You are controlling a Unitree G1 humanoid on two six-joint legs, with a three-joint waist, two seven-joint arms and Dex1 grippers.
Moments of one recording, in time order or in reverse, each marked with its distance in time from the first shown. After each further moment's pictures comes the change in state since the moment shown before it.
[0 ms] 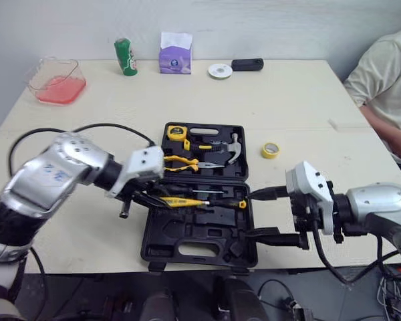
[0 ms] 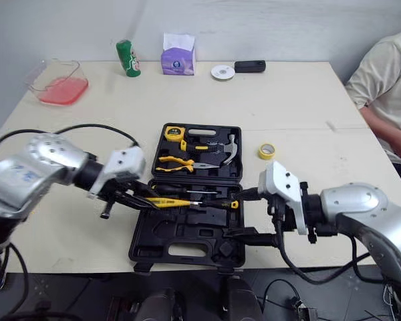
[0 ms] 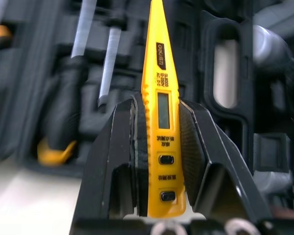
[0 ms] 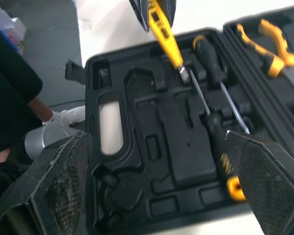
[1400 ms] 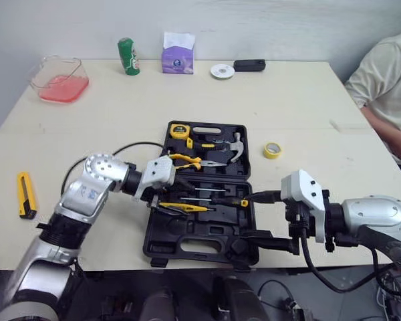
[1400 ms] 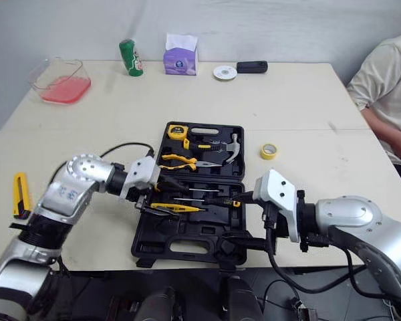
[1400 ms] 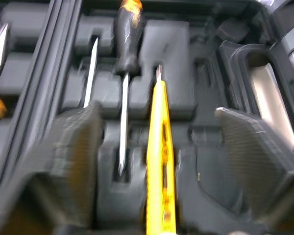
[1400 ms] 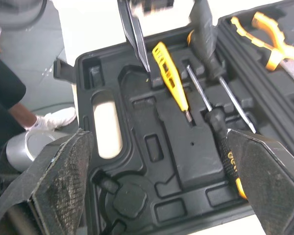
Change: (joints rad) left arm 0.216 -0.350 0.202 0.335 0.105 -0.575 -0.048; right arm 0.050 0.038 -0.001 -0.059 0.022 -0.004 -0.136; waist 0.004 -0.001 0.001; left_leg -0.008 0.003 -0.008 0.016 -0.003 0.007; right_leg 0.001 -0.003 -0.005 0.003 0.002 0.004
